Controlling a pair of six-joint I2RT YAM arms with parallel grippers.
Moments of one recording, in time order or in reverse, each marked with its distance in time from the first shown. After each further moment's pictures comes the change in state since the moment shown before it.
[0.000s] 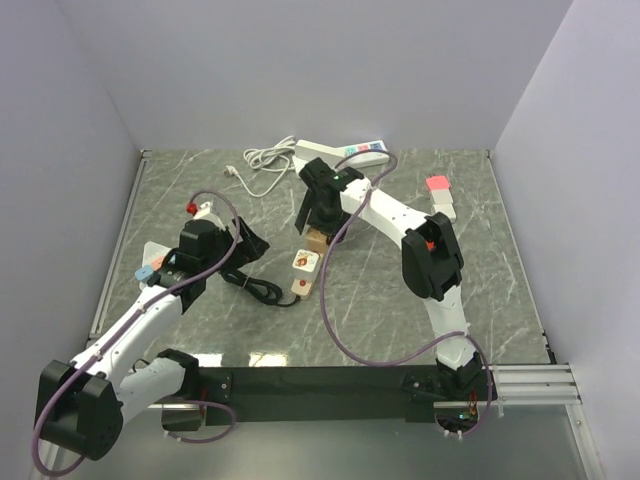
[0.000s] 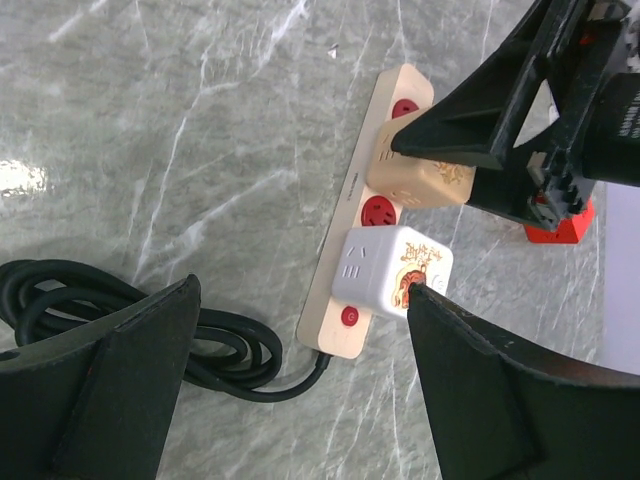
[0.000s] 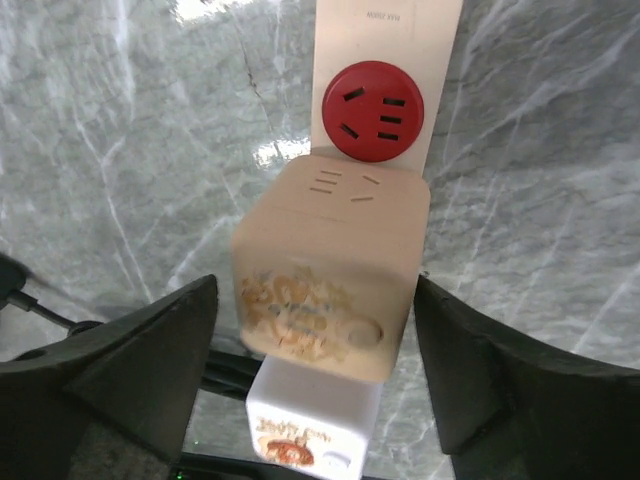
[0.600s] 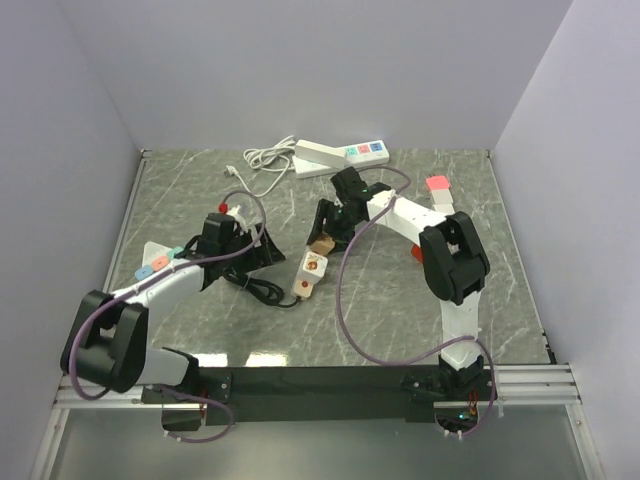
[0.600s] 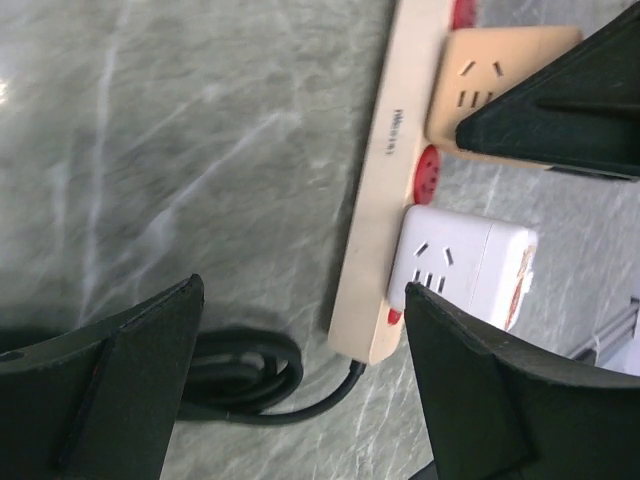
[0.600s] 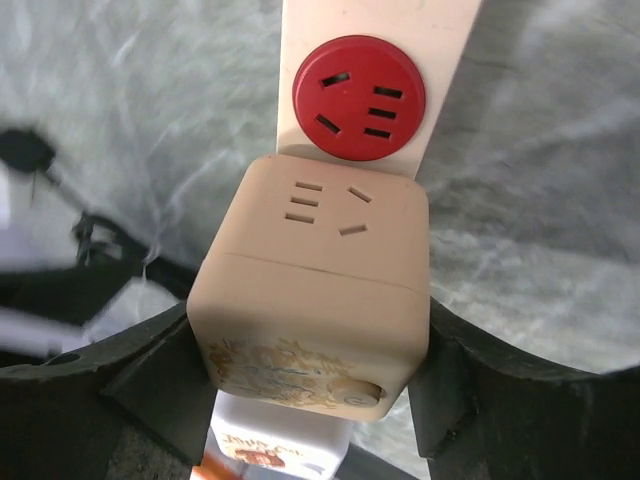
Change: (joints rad) left arm 0.005 0.338 0.029 0.113 0.203 0.087; right arm -0.107 -0.143 -0.389 0.348 -0.354 -0.156
